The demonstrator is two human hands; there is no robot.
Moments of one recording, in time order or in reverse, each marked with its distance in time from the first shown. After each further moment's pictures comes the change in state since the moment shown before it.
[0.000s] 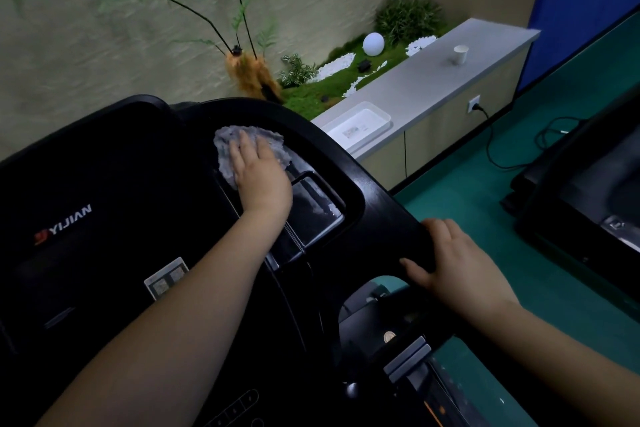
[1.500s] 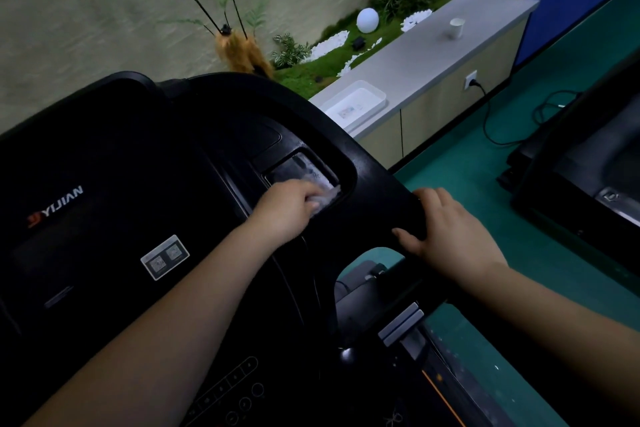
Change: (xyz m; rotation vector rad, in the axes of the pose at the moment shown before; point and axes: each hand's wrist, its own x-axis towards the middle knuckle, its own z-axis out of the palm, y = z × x) left_hand -0.073 0.006 -0.026 -0.098 -0.584 0.304; right_hand 0.000 0.000 0.000 -0.014 0.000 -0.004
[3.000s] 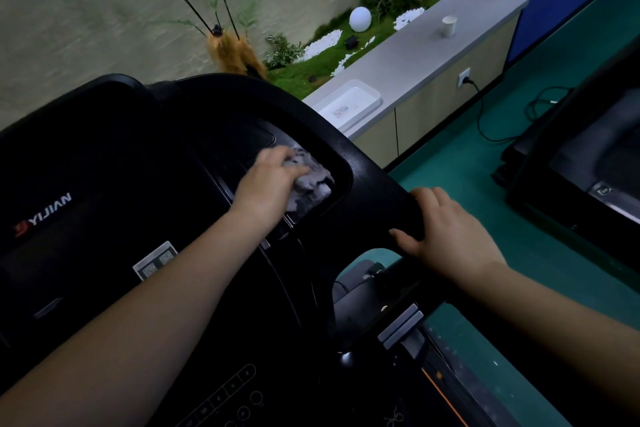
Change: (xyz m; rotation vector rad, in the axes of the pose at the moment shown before) left_hand 0.026 -0.022 -0.006 0.332 0.200 0.189; right_hand 0.001 0.000 0.001 -0.026 0.024 -0.013
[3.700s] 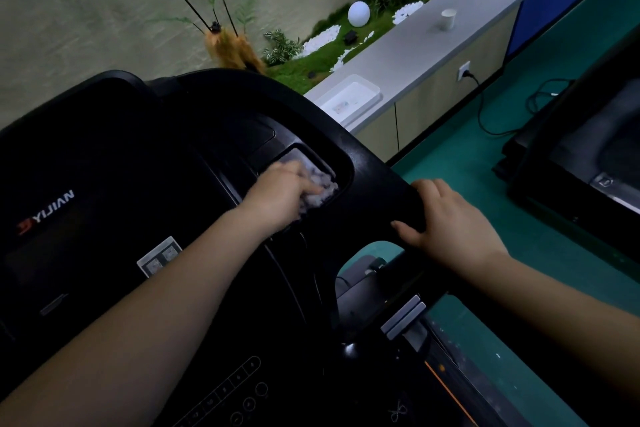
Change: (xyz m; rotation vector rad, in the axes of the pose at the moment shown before) left_hand -0.006 0.009 -0.007 -0.038 -0.191 0.063; right_hand -0.001 0.001 0.000 -0.002 0.008 -0.007
